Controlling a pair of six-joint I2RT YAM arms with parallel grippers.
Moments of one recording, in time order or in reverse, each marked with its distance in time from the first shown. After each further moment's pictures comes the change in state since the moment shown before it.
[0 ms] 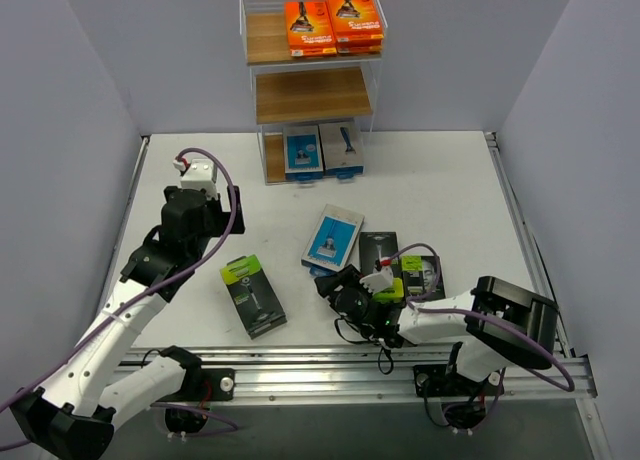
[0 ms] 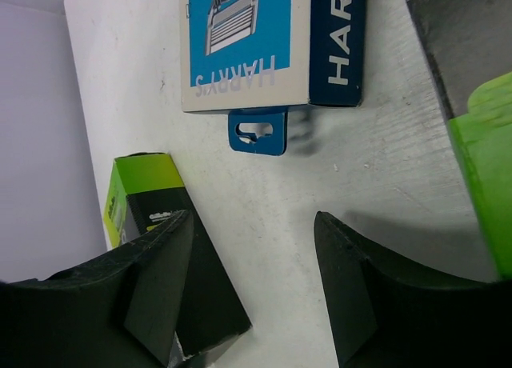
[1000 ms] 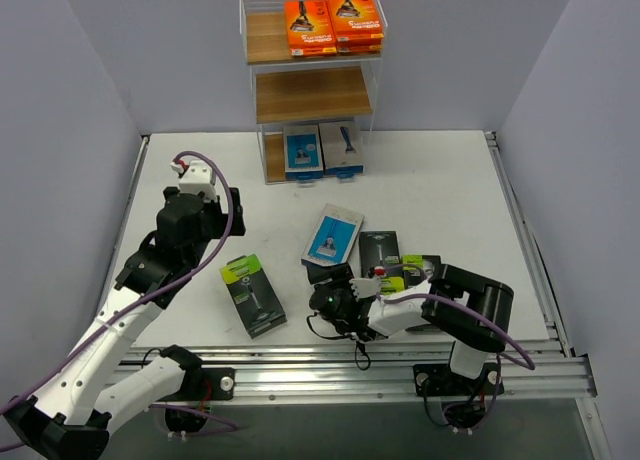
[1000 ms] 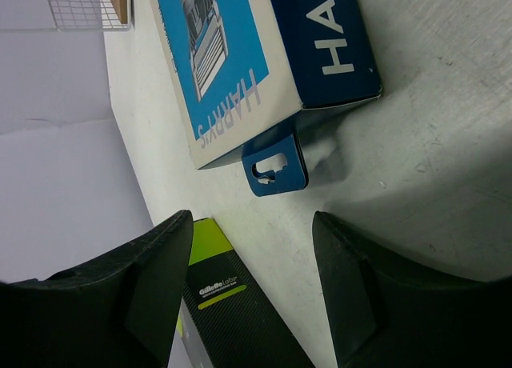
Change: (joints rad) left arm -0.035 -0.046 0.000 0.000 -0.003 -0.001; right arm 0.032 0.246 0.171 -0.032 0.146 0.426
